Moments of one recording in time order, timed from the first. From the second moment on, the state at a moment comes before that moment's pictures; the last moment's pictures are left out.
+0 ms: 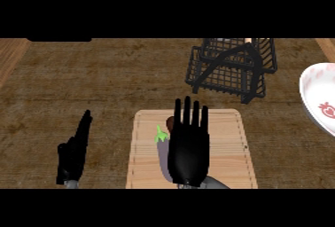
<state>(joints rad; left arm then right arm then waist) 0.03 0.28 -0.27 -1.40 0.15 0.38 -0.04 -0.44 -0.02 0.82 -1.60 1.18 0.21 1.20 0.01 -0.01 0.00</state>
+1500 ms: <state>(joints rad) 0.04 0.27 -0.26 -1.42 0.12 0.36 0.00 -0.56 -0.03 0.74 -1.35 0.91 0.24 1.23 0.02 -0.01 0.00</state>
